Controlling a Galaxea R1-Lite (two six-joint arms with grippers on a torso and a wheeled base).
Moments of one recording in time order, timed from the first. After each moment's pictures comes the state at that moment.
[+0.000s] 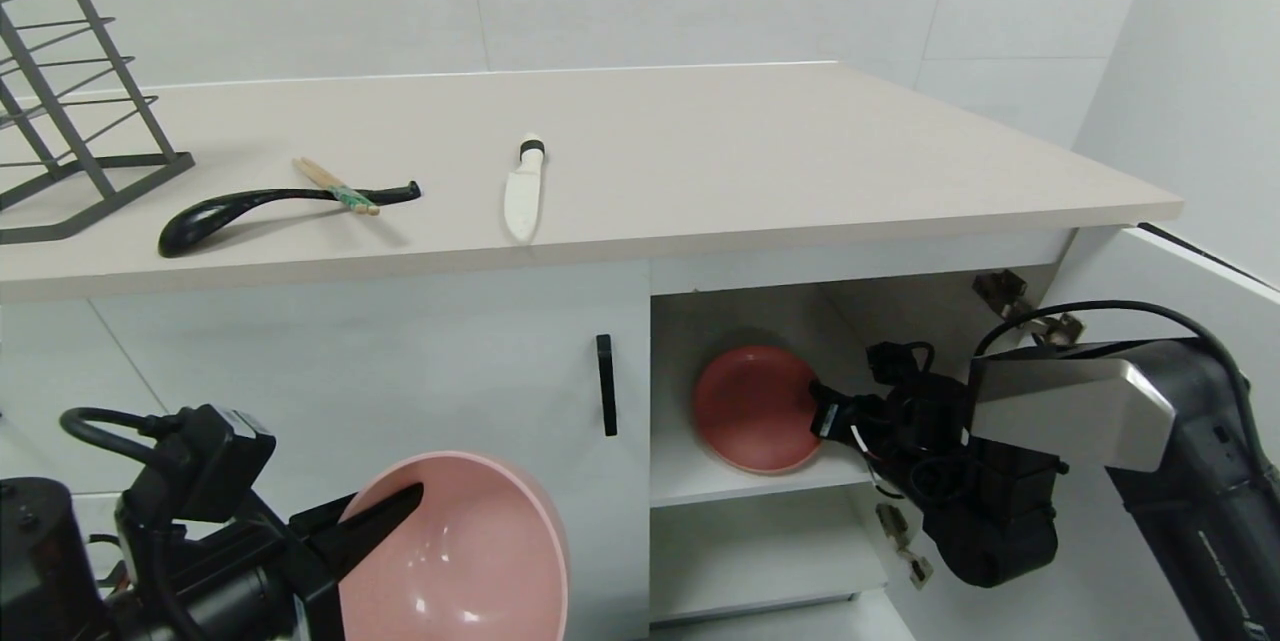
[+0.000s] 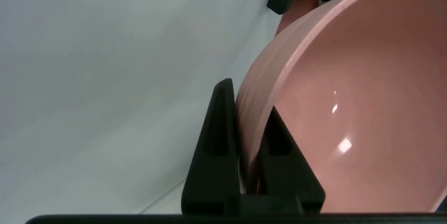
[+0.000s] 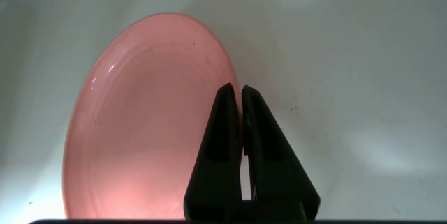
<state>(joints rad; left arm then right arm) -0.47 1.35 0.00 -1.08 -0.14 -0.04 0.28 2.64 -0.78 -1.57 0.01 0.38</state>
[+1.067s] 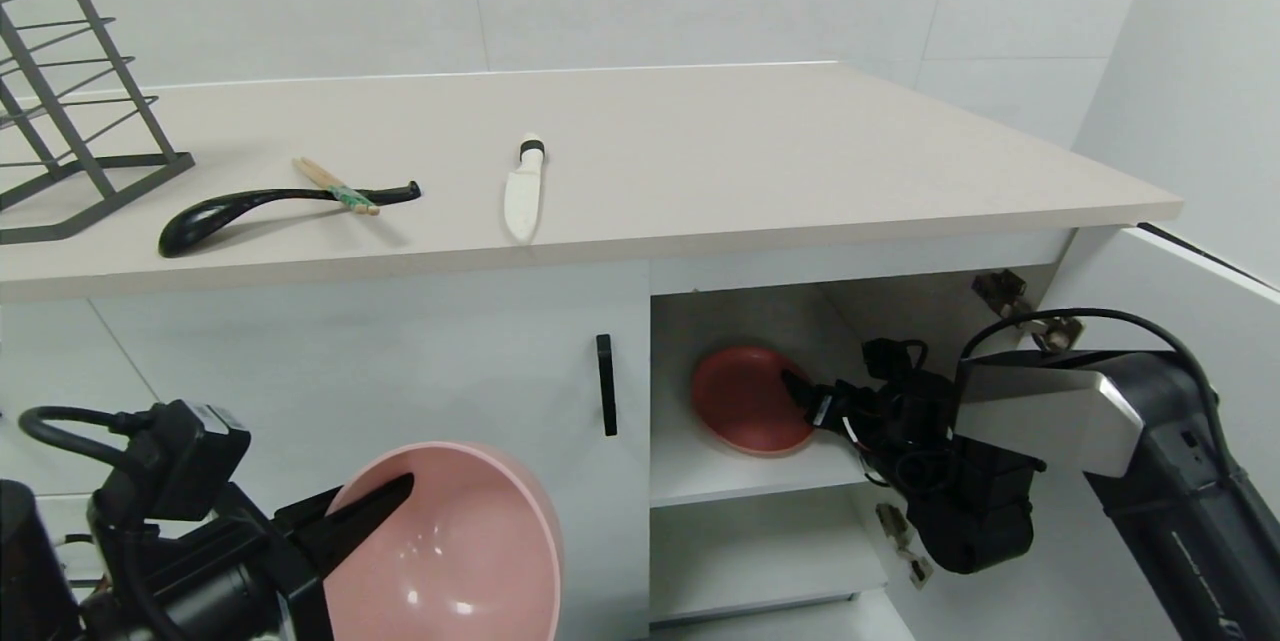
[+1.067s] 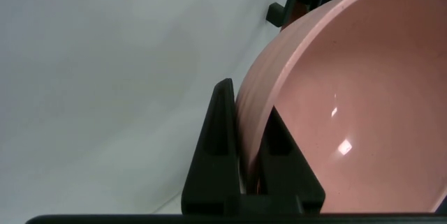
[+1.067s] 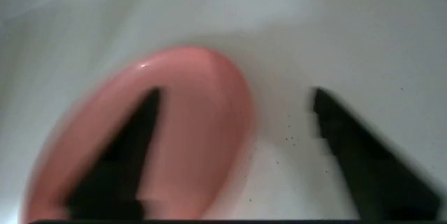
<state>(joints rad) -0.46 1.31 0.00 -1.08 -0.14 -0.04 0.27 2.70 -0.89 -1.57 -0.01 0.39</state>
